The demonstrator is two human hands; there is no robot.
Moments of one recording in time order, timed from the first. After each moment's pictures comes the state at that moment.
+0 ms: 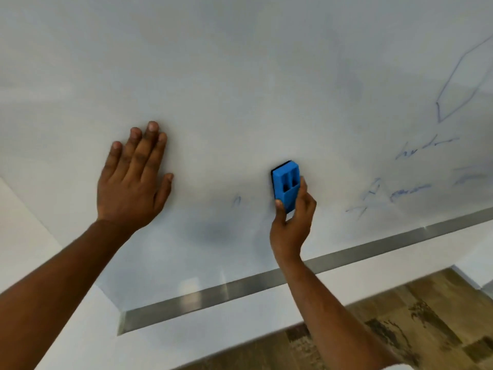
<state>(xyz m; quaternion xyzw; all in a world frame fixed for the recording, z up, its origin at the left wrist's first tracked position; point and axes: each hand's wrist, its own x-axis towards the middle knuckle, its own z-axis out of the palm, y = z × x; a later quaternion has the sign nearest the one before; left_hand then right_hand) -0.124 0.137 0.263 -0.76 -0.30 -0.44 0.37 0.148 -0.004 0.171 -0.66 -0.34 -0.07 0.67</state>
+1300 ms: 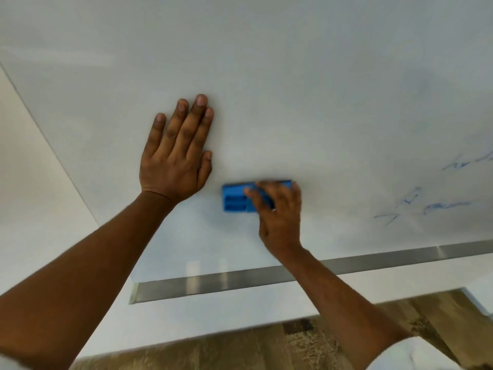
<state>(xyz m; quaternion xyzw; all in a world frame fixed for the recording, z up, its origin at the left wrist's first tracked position) -0.107 0.144 0.251 -0.70 -0.32 -0.47 0.44 0.121 0.031 0.155 -0.52 -0.67 -0.33 0.41</state>
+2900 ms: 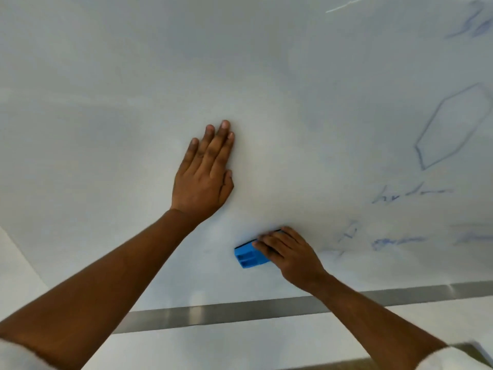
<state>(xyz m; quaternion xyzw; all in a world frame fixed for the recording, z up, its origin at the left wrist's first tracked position) 0.097 0.080 0.289 -0.75 -0.31 -0.51 0.30 0.356 -0.020 0.142 -0.38 -0.81 -0.38 0.22</state>
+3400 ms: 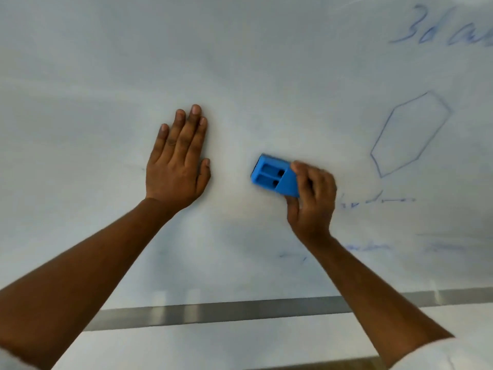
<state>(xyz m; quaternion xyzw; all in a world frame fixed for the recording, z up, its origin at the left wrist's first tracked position) 0.161 0.088 0.309 -0.71 -0.33 -0.51 0.37 0.452 -0.006 0.265 -0.46 -0.64 -0.39 0.49</state>
